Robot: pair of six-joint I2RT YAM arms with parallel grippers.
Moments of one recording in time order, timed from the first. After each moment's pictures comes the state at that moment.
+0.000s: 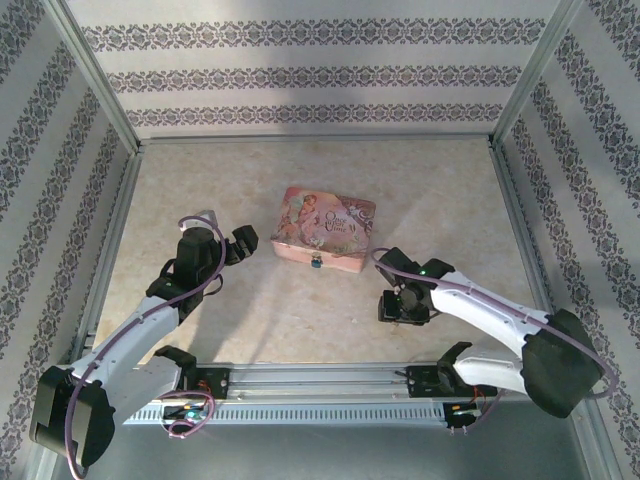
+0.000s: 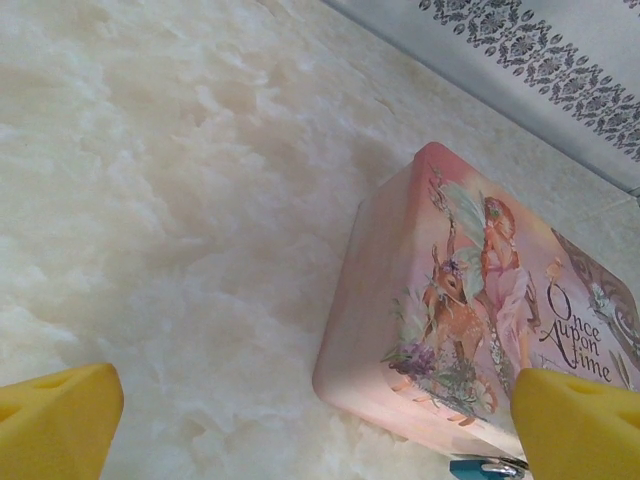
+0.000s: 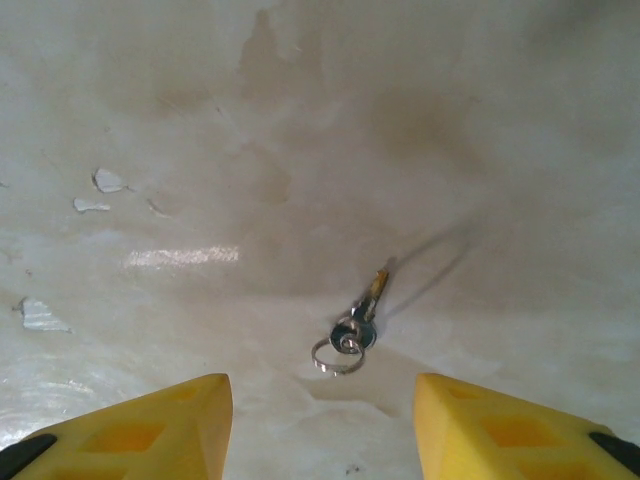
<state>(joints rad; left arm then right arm) -0.31 0.94 0.50 -0.07 -0.07 -0.66 0.65 1.20 0.65 -0.92 -0.04 0.77</state>
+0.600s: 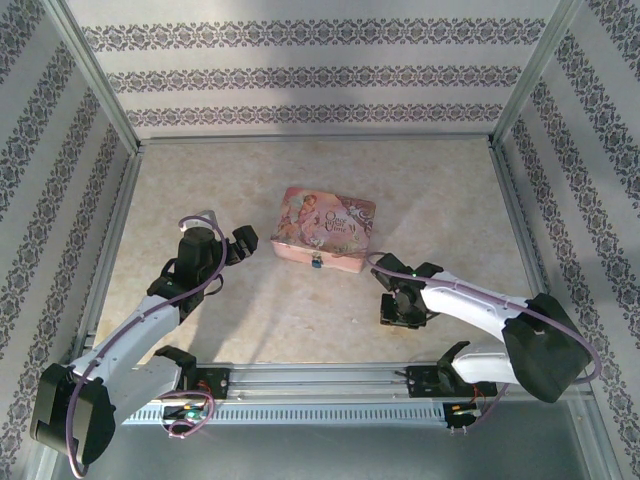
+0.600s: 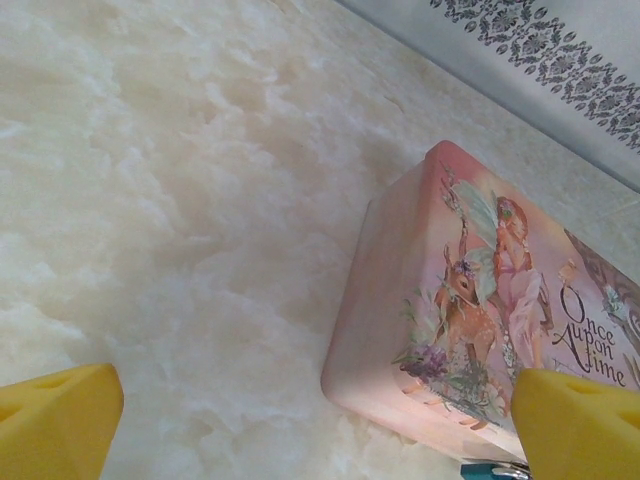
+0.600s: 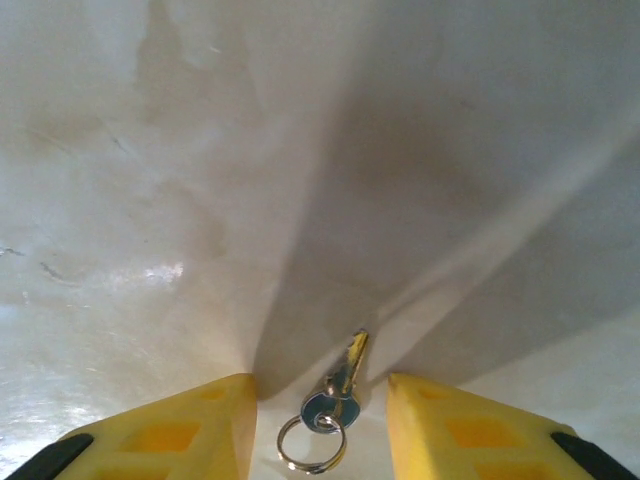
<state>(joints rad) -0.31 0.95 0.50 -0.07 -0.08 -0.67 0.65 1.28 0.58 -0.82 -0.01 0.83</state>
